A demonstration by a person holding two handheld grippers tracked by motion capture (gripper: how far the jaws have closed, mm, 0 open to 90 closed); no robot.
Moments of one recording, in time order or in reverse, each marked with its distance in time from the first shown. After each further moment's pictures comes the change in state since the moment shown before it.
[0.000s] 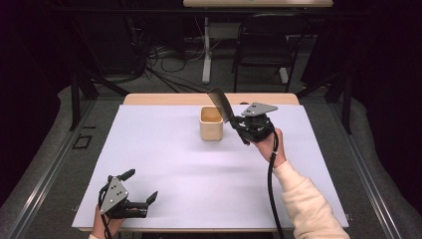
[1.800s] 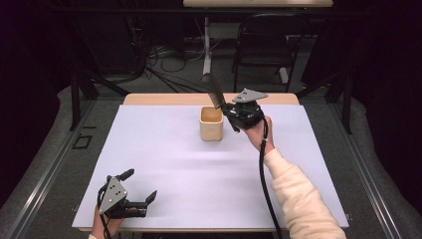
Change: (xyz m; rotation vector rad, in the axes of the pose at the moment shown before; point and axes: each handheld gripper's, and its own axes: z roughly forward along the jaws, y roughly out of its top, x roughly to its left) left arm 0.001 -0.001 -0.001 -0.002 0.009 -0.009; right arm -0.006 0.032 0.027 -0.061 -0.017 0.007
